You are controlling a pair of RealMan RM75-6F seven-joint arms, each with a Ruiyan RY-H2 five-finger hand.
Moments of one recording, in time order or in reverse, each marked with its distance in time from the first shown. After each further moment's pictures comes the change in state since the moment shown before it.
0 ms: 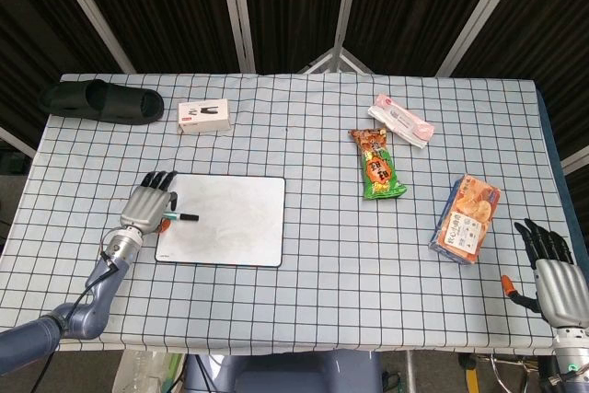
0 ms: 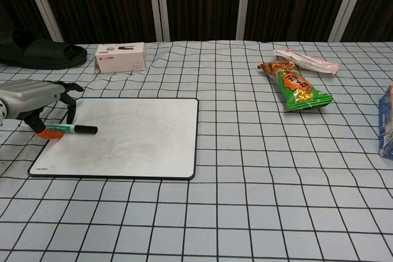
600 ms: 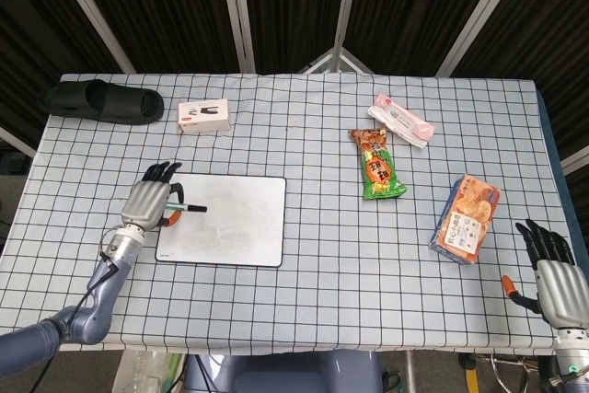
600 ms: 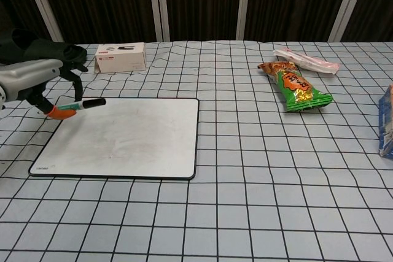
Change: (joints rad) left arm 0.027 0.025 -0.059 -0.127 0.034 0.124 -0.221; right arm -0.005 0.000 -0.001 -0.002 -0.002 0.007 -0.001
